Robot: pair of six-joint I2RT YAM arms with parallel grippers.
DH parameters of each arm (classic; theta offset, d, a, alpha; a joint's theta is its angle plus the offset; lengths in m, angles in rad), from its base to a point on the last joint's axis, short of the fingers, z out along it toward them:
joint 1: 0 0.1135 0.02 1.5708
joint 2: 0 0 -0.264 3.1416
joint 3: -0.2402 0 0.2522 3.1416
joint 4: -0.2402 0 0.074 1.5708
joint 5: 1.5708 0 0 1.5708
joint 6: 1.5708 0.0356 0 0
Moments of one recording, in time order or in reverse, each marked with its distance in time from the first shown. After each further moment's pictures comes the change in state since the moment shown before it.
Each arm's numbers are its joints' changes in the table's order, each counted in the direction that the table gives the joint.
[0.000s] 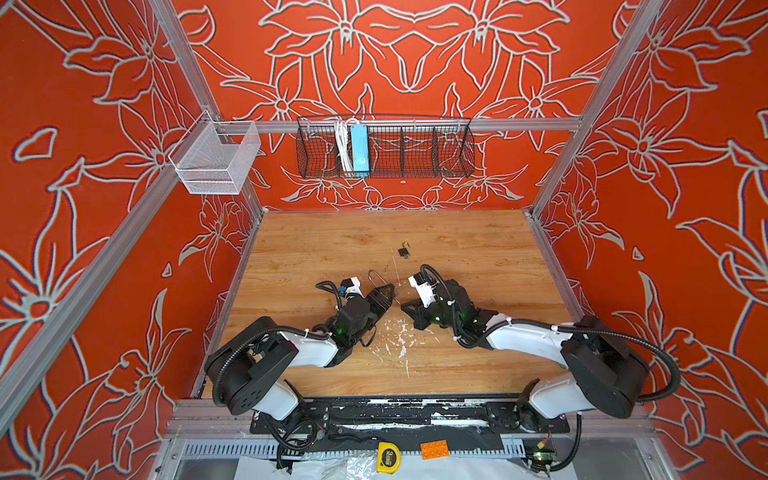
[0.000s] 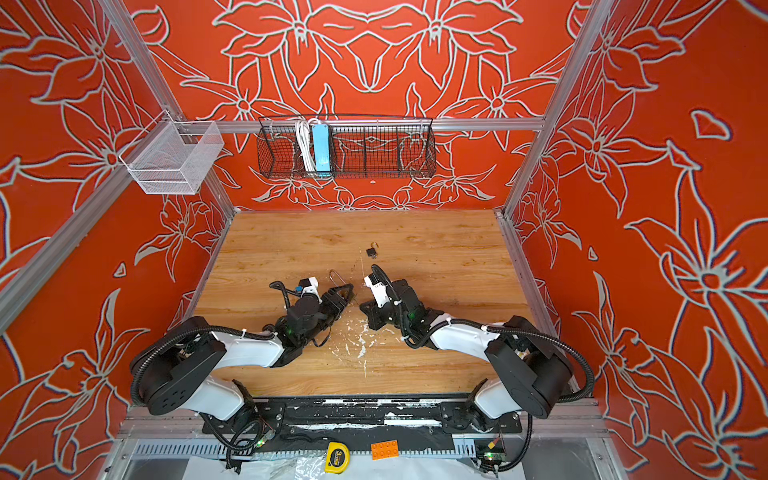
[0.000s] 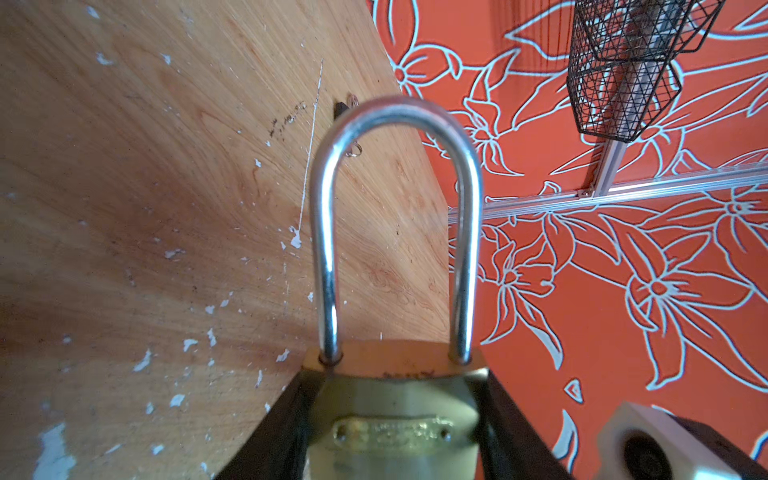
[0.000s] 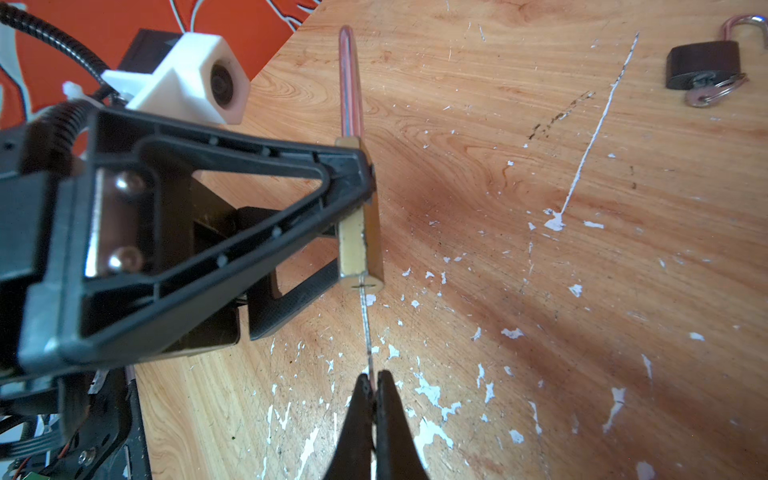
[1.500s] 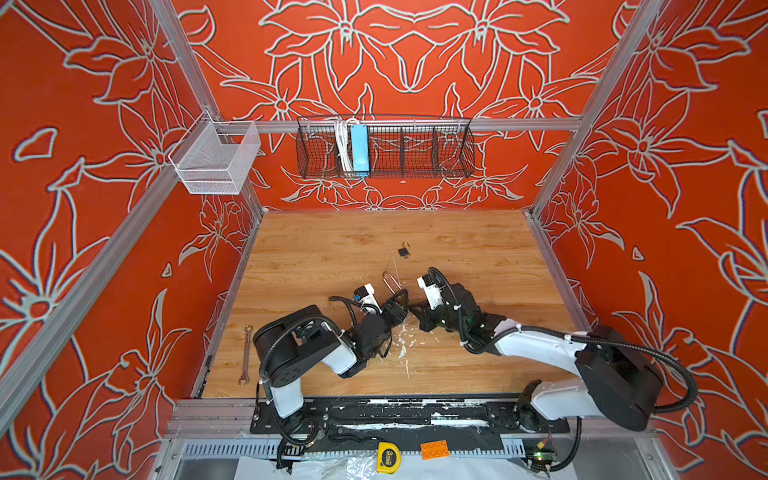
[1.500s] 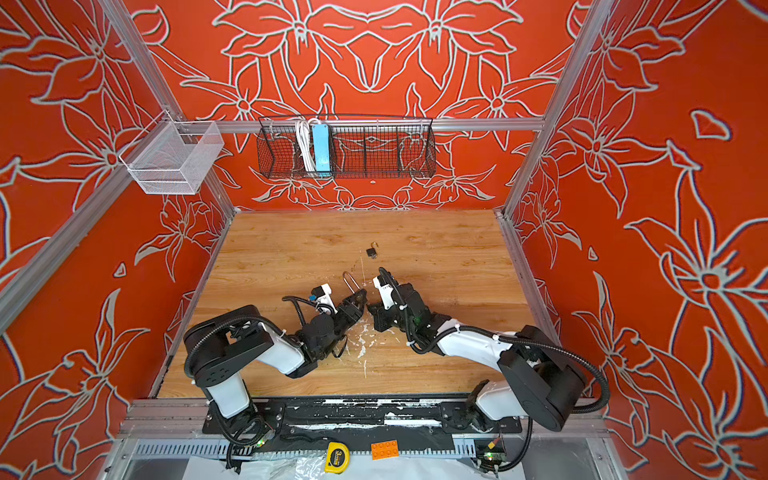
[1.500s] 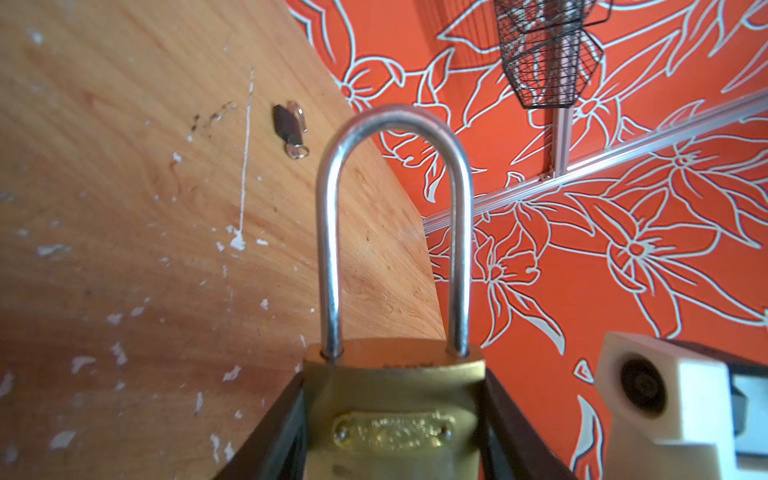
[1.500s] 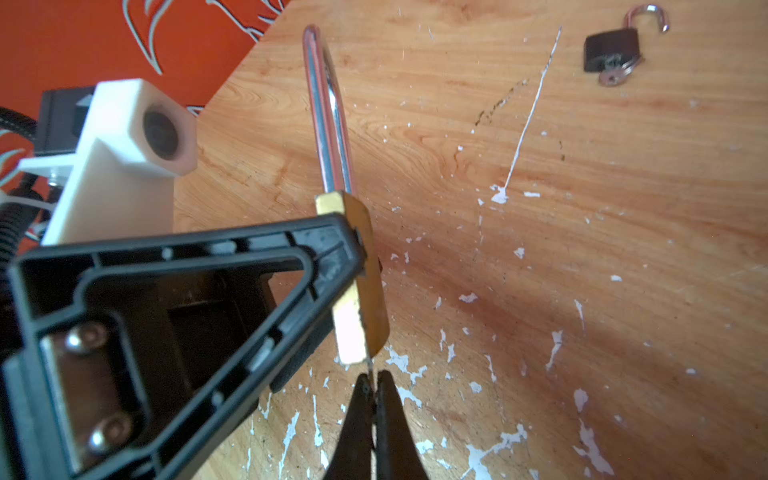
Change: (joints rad) left arm -0.190 -0.263 -0.009 0.430 -0.238 0.185; right arm -0.003 0.095 0.056 -0.036 0.102 0.046
